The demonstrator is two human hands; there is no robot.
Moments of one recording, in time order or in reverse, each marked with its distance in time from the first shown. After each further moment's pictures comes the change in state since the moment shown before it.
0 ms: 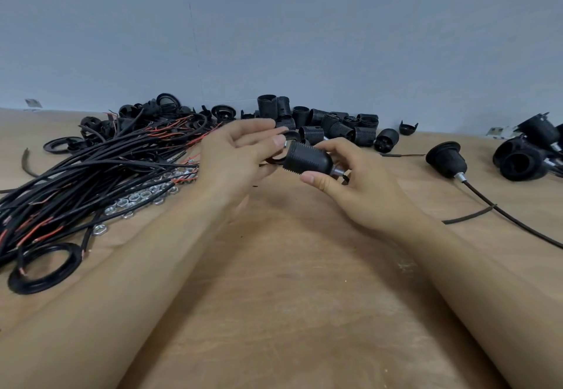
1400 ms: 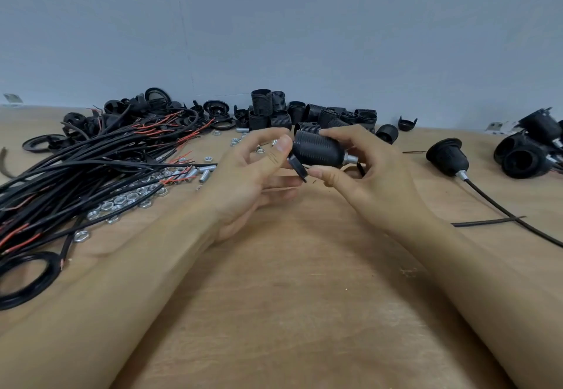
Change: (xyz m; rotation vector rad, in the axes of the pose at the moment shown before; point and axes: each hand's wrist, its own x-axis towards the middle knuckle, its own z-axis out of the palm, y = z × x) left_hand 0.006 -0.022 -0.007 -0.021 -0.318 -0.159; right_hand 0.000 0.012 -0.005 0.149 0.142 -0.103
